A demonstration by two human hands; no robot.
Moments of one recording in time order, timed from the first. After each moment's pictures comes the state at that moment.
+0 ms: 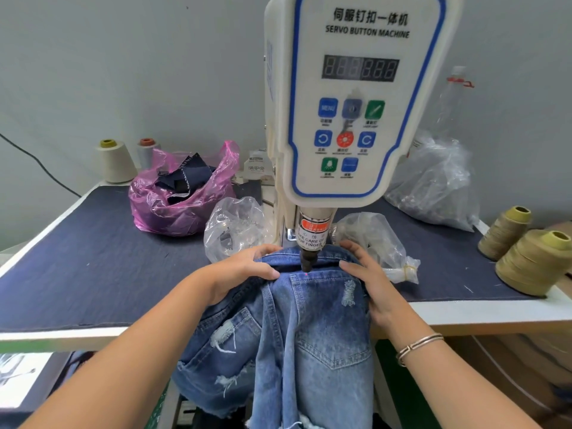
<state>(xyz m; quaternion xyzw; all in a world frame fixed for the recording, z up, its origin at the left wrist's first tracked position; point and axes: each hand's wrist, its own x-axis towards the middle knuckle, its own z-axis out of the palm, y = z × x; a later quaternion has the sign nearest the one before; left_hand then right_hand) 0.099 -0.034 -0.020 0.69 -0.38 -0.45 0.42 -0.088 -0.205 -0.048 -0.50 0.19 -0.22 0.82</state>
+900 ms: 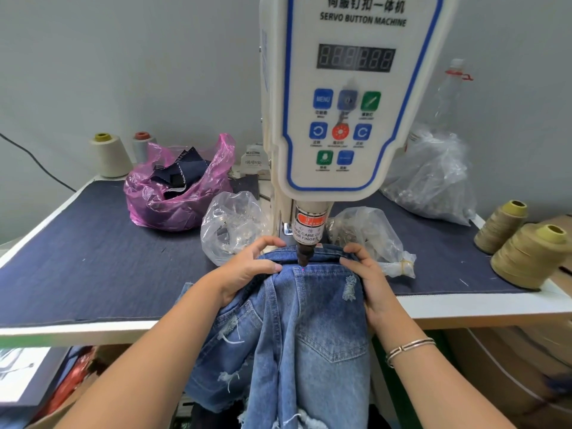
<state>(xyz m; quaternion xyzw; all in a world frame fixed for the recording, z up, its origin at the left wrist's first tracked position) 0.088 -0.045 -0.043 0.63 -0.38 -0.41 0.53 -0.086 -0.204 -0.064 -0.43 0.19 -0.27 0.84</state>
